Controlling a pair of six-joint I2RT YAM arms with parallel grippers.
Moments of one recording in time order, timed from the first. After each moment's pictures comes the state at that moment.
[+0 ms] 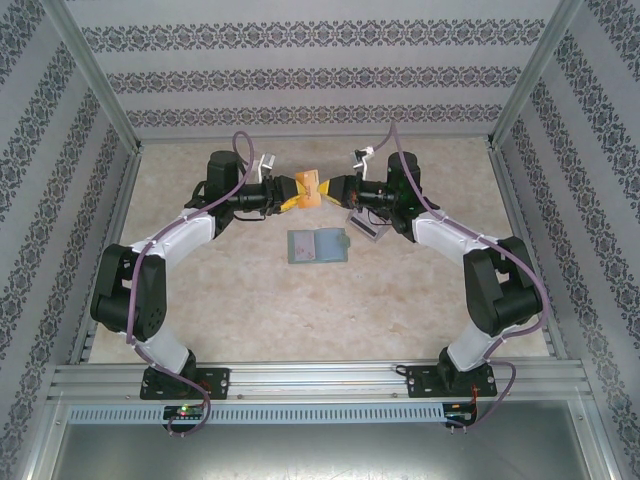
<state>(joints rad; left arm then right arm) -0.25 1.65 1.11 0.15 0.98 -0.98 0.34 1.68 1.06 0.44 -0.98 1.05</state>
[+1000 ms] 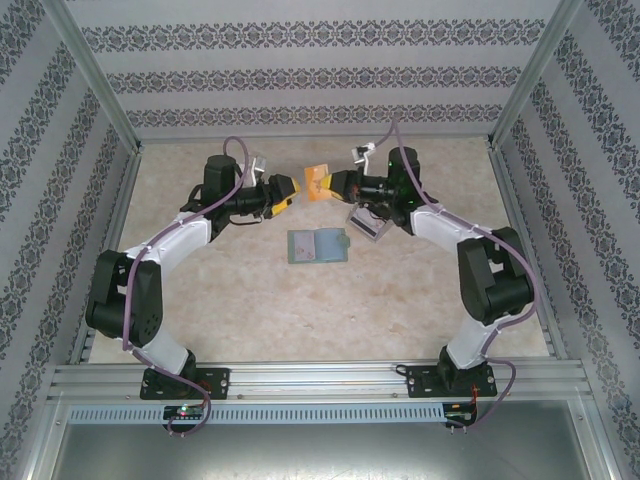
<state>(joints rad) -0.24 1.61 1.07 0.03 0.77 -0.91 0.29 1.73 1.11 0.37 -0.99 1.01</state>
